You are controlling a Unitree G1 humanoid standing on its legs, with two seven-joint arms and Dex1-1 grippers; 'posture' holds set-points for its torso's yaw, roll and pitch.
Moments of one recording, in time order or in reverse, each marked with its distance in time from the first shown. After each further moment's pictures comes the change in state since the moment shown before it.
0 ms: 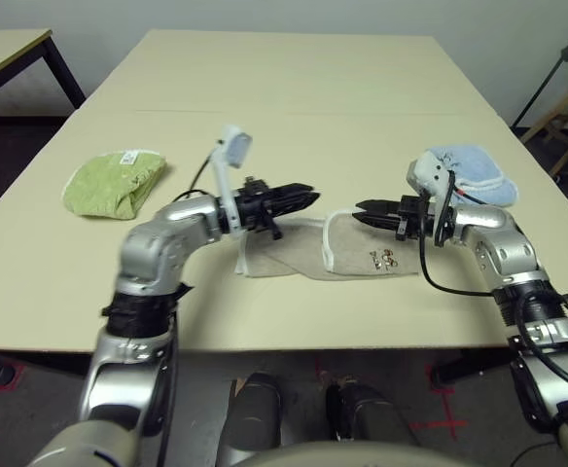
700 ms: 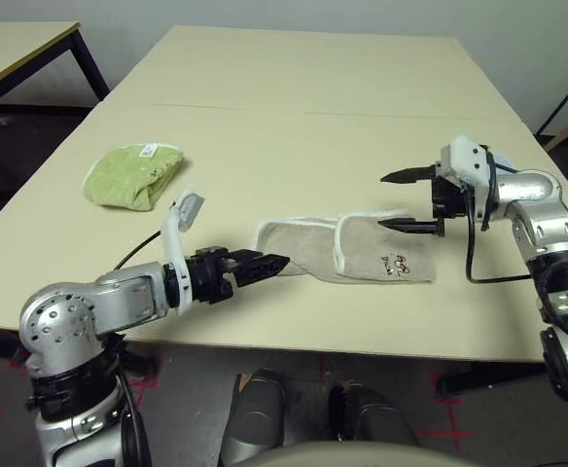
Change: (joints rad) left arm 0.330 0.044 0.207 -0.138 -0.984 0.366 0.899; right arm -0.108 -0.109 0.007 0.291 -0.067 -0.422 0.240
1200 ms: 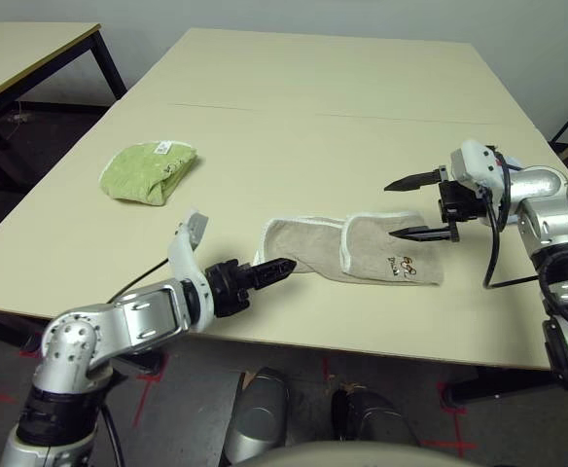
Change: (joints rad) left arm 0.074 0.149 -0.391 -0.026 -0.341 -0.507 0.413; right arm -0.042 -0.010 -0.001 0.032 0.022 0.045 0.125
